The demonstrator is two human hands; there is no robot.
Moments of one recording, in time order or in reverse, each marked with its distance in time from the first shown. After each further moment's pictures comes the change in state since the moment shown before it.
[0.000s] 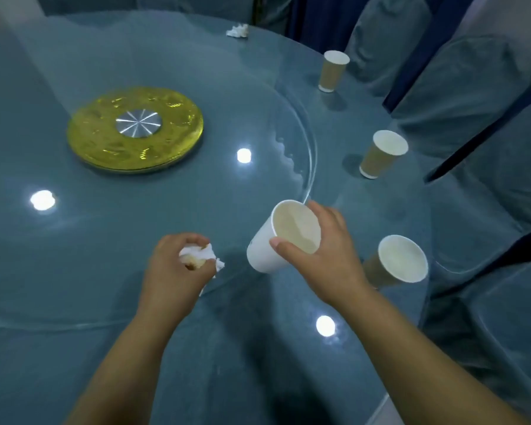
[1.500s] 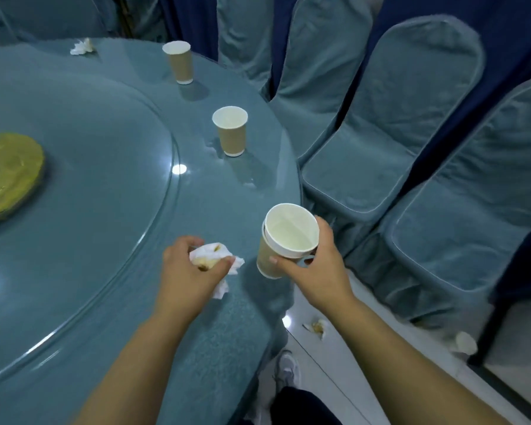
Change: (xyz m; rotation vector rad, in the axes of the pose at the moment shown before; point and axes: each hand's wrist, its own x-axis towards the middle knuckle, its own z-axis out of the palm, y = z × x) left_hand -0.086 0.097 0.224 0.144 -0.273 0.100; right_hand -0.074 0.219 -0.147 0.324 0.297 0.205
